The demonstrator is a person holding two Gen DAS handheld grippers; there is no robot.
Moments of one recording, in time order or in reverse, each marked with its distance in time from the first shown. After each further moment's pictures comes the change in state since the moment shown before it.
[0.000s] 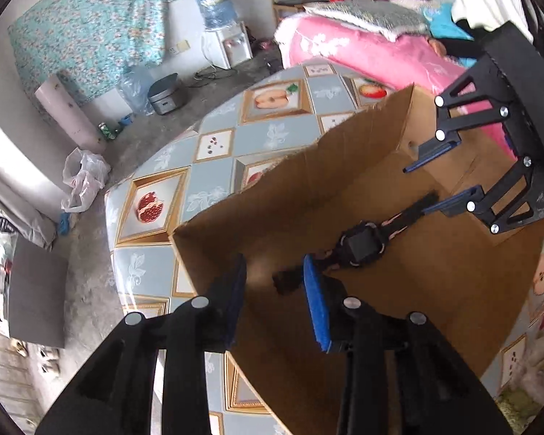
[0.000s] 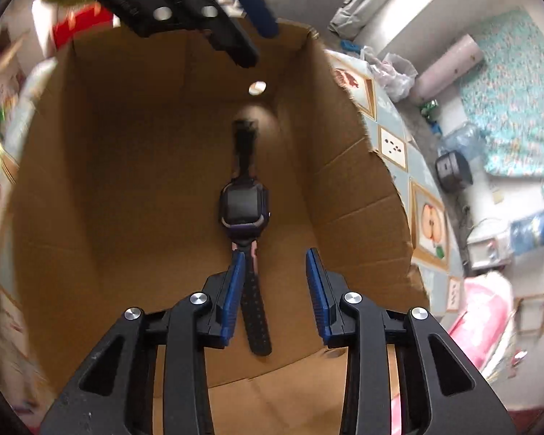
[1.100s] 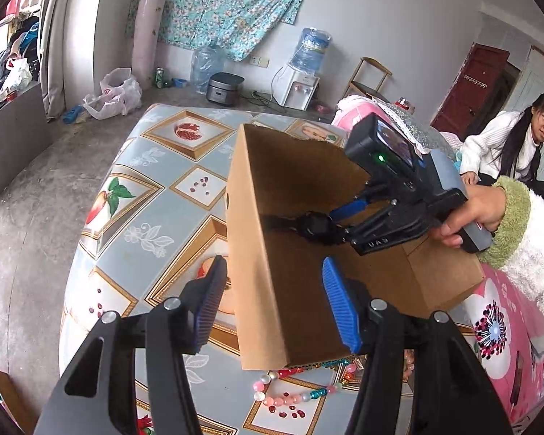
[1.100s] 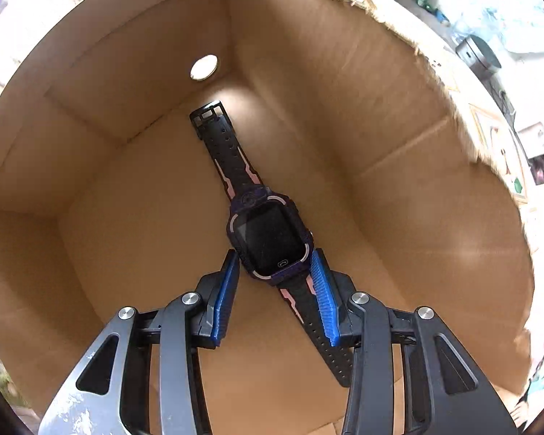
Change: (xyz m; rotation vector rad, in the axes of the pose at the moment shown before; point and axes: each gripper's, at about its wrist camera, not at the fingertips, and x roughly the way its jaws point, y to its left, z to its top) left arm -0.049 0.003 -0.123 -0.580 -0.226 -0.132; right arm 0.077 -0.026 0.037 0.359 0.274 0.185
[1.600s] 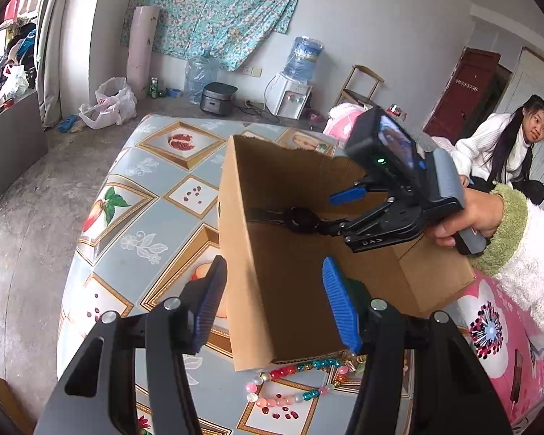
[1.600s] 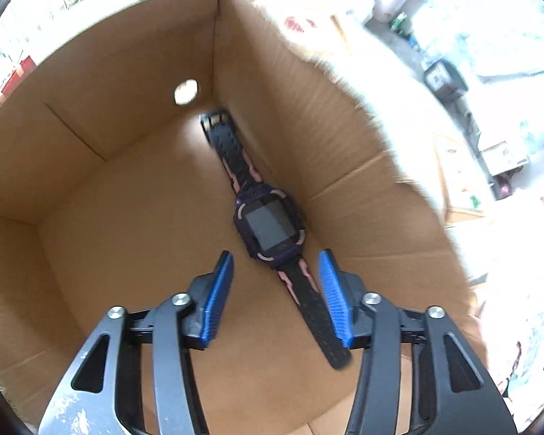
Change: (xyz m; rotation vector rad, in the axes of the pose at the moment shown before) left arm -0.016 -0.004 0.002 0.007 -0.054 -0.025; right arm -0.045 0.017 -0.036 -0.019 -0.116 -0.176
